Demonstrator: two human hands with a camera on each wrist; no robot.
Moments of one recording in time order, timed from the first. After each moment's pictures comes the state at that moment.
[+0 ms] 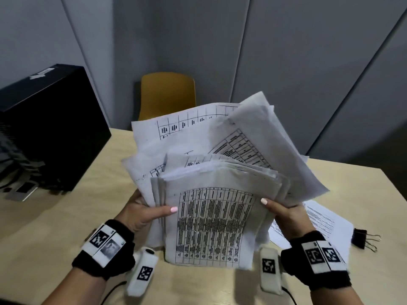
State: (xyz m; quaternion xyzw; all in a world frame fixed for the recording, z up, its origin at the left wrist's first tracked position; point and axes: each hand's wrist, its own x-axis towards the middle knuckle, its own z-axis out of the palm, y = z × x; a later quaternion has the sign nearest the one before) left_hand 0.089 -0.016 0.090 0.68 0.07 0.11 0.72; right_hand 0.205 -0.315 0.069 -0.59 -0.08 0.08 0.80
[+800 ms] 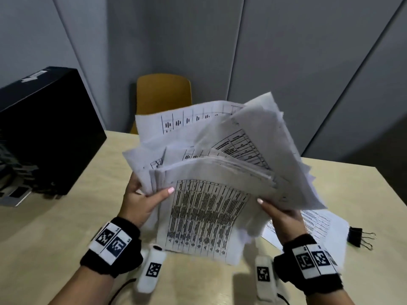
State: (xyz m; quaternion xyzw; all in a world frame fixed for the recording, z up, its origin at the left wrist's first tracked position) left_hand 0.107 -0.032 0.099 0.66 0.14 0.25 0.69; right_hand 0.192 -0.310 0.072 -0.64 -0.03 -0.01 0.77
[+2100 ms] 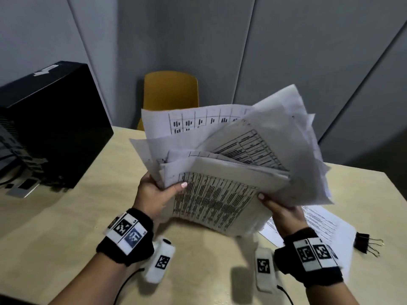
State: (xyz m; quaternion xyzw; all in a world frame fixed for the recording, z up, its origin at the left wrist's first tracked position) left_hand 0.120 -0.032 0.096 0.71 0.10 0.26 0.64; right_hand 0.200 -0.300 0.085 -0.68 -0.04 0.06 0.73
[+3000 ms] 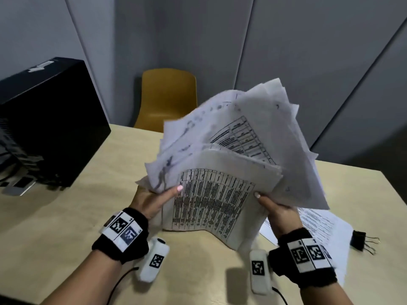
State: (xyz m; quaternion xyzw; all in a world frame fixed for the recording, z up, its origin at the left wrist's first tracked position) left_hand 0.114 -0.033 0.092 0.68 0.11 0.20 0.69; right_hand 0.202 -0.299 0.071 -0.71 0.04 0.12 0.69
